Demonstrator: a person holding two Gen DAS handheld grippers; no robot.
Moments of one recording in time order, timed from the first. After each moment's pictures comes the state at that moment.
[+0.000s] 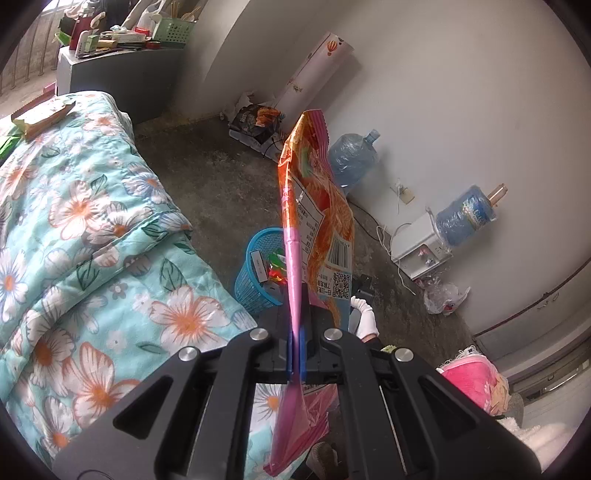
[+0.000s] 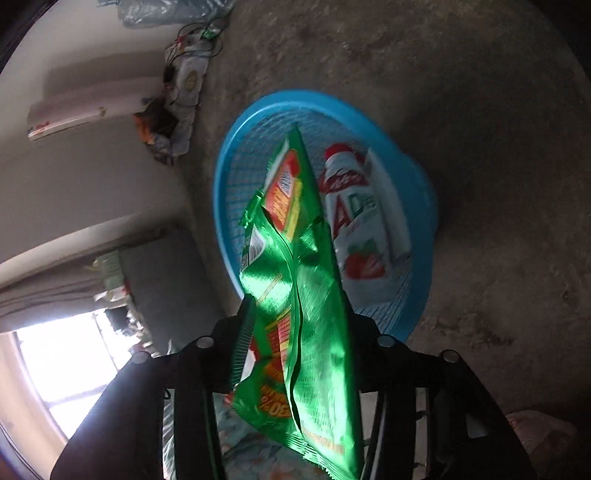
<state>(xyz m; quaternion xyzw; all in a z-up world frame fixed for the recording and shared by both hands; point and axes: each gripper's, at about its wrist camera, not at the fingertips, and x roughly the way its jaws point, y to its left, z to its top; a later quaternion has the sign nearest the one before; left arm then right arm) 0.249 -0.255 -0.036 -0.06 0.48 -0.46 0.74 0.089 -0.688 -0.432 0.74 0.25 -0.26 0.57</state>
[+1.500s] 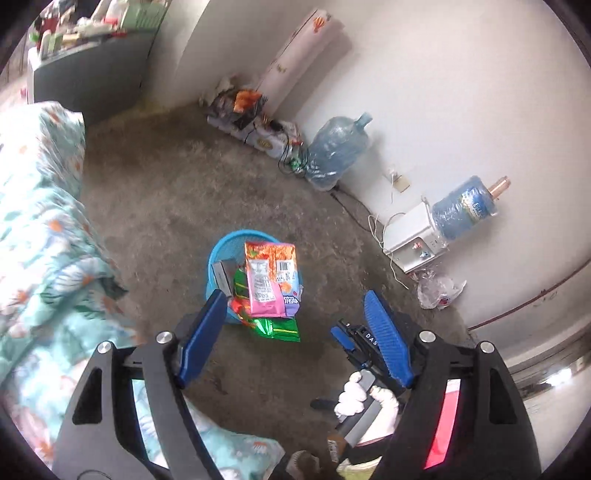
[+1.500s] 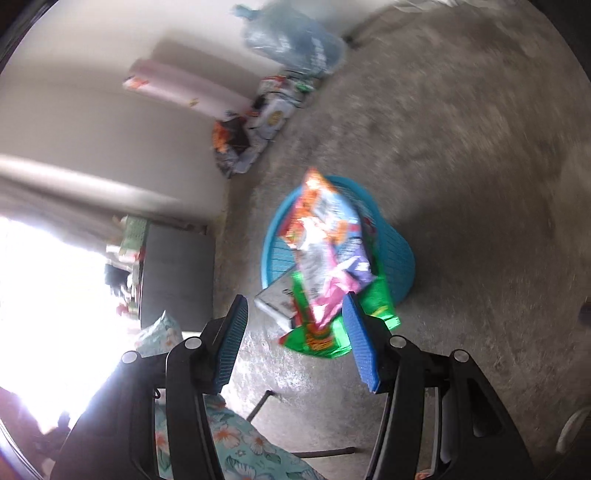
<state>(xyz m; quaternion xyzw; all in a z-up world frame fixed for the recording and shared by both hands) 0.259 -0.351 -0.021 -0.04 0.49 -0.48 0.73 0.006 -0.612 -0.283 0.55 0.20 -0.25 0.77</state>
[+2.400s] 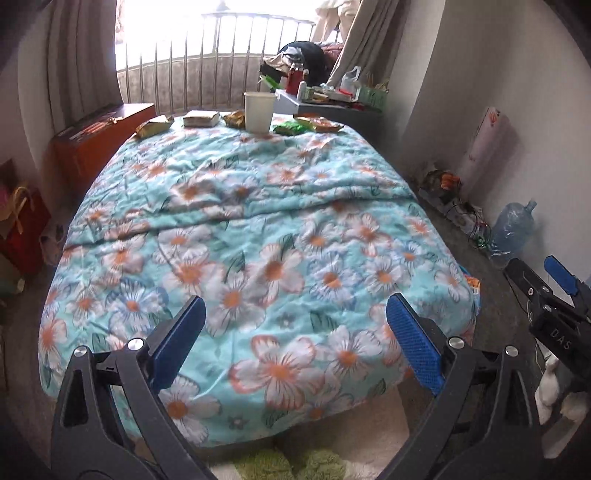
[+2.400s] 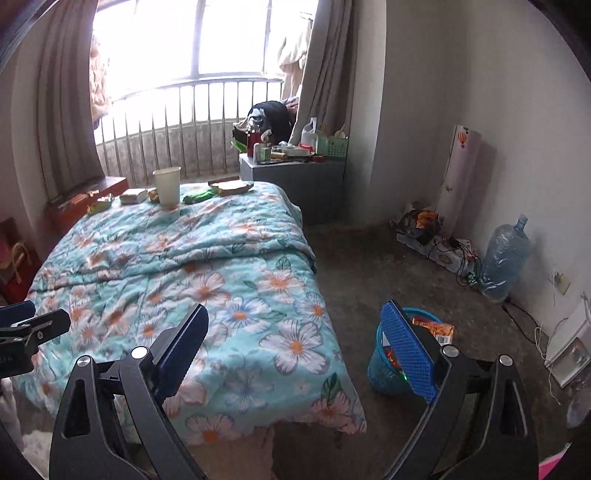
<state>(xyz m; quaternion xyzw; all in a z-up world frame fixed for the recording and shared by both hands) 0.057 -0.035 -0.019 -0.04 0.42 -0.08 0.90 0.005 -0.252 -0.064 -0.02 0.31 -0.08 0.95</state>
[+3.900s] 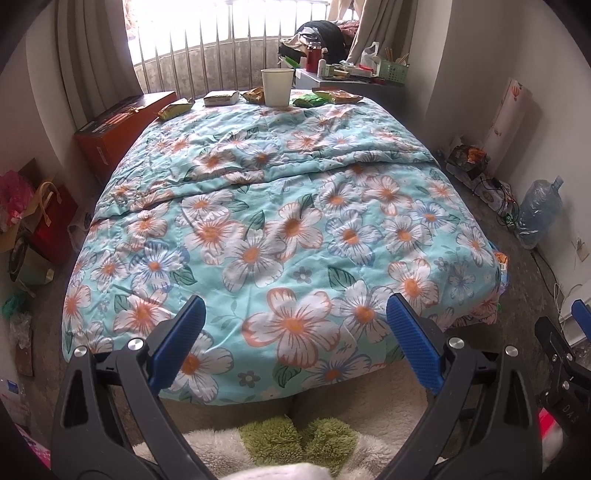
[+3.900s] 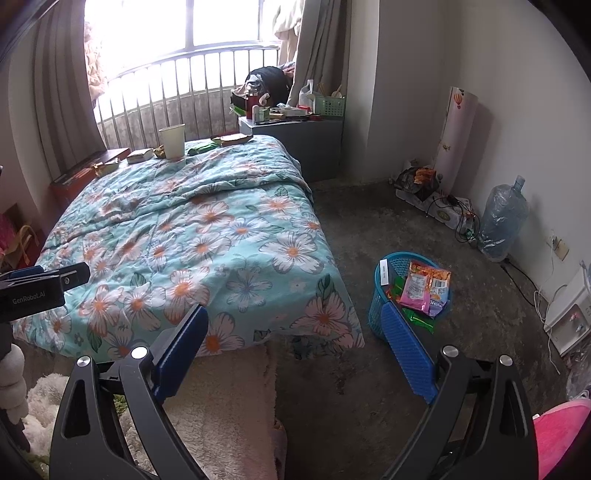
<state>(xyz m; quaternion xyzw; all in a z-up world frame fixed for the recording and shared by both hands) 0.037 -0.049 -0.023 0.00 0.45 -0.03 0.89 -0.052 -0.258 -0.080 0.01 0.35 -0.09 0.93</state>
